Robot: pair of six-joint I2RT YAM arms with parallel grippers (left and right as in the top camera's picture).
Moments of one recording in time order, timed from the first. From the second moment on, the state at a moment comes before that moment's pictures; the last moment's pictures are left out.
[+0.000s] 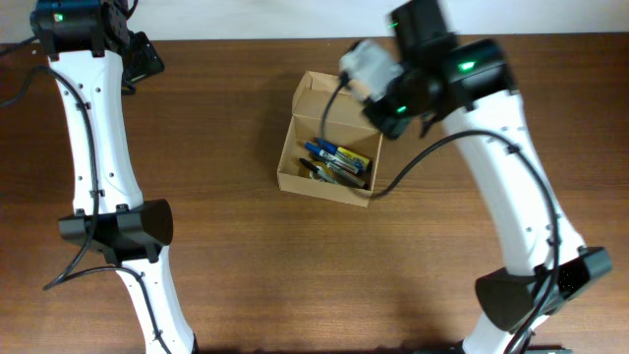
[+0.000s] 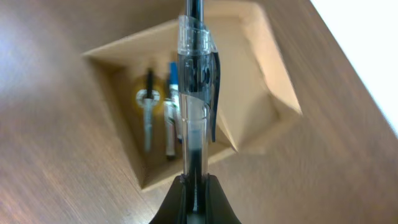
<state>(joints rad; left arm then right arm) 0.08 2.29 2.80 -1.68 -0.35 -0.43 0.39 1.87 2.12 -1.34 -0.13 -0.58</state>
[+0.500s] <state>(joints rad) 0.08 2.29 2.80 -1.68 -0.35 -0.43 0.53 2.18 2.12 -1.33 -0.08 -0.72</state>
